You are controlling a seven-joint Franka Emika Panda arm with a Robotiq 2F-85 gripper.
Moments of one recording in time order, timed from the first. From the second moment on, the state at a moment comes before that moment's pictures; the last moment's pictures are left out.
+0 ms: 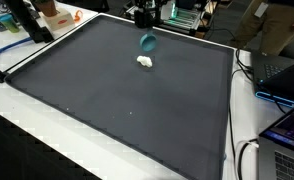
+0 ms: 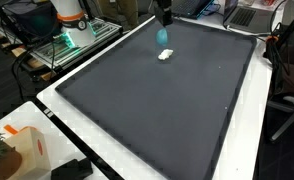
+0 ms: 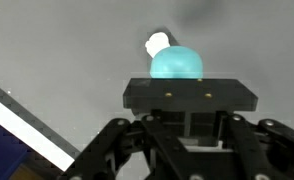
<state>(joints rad) 0.19 -0.20 0.05 -2.49 0.02 2.49 -0.69</state>
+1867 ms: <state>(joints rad) 0.17 0.03 0.11 -2.31 -0.14 2.38 -0.52</state>
